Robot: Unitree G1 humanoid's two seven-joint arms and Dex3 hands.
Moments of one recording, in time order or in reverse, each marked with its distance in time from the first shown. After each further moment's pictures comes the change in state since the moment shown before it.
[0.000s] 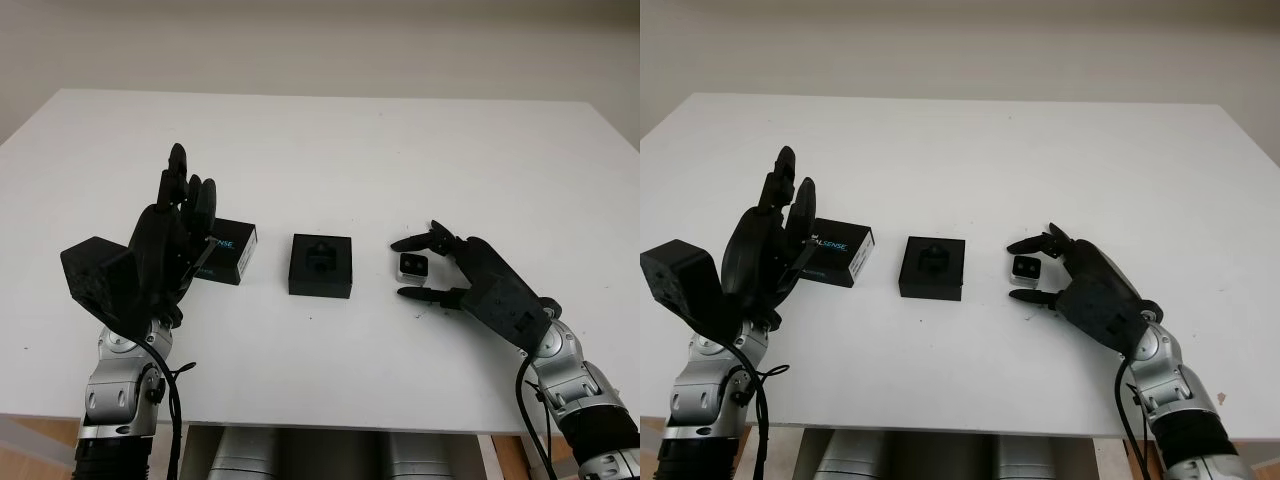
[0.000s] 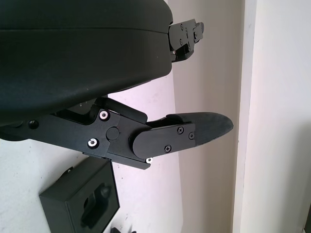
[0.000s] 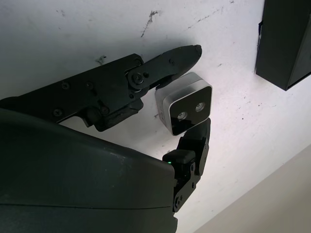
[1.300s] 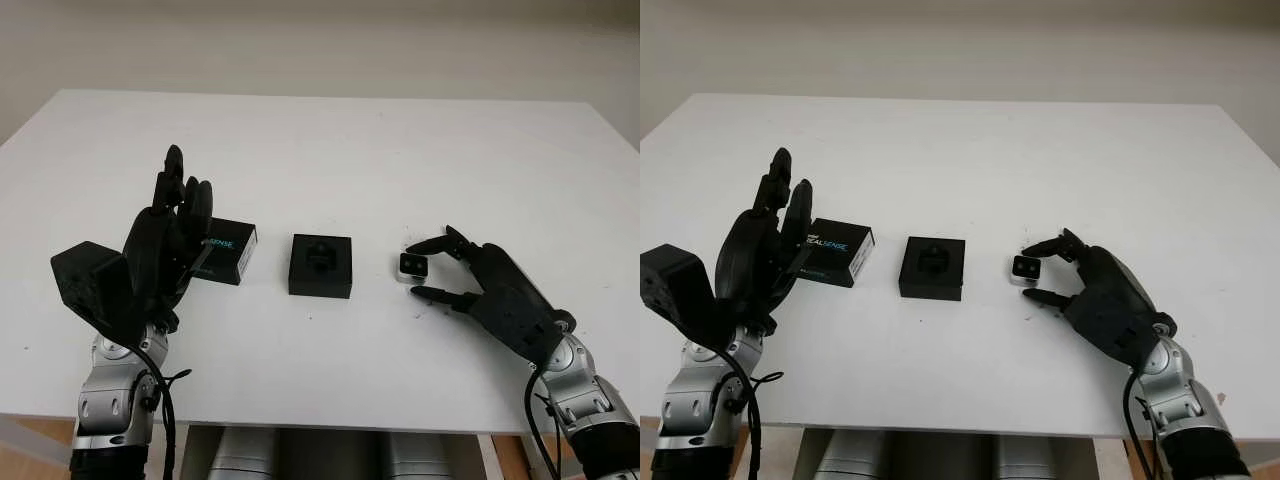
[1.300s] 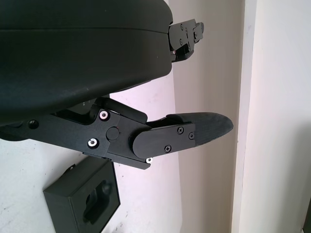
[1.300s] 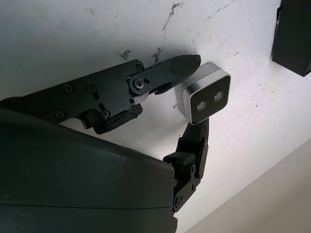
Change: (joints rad) left arm 0.029 -0.001 0.010 -0.052 -0.009 0.030 0.002; right arm 0.059 -0.009 -0.033 -0.054 -0.011 0.013 -0.030
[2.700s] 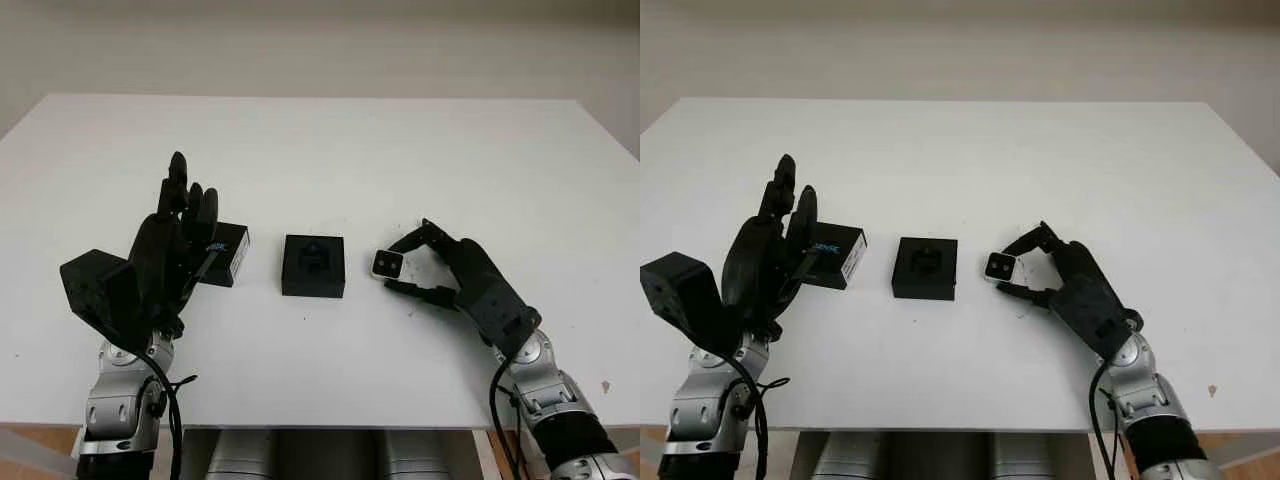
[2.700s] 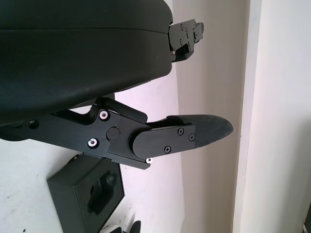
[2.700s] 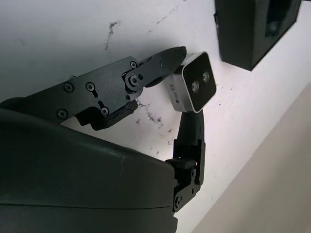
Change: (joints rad) left arm 0.031 -0.020 -0.014 0.013 0.012 -0.030 0.012; right arm -0.067 0.143 -0.002 0.092 0.124 -0.034 0.027
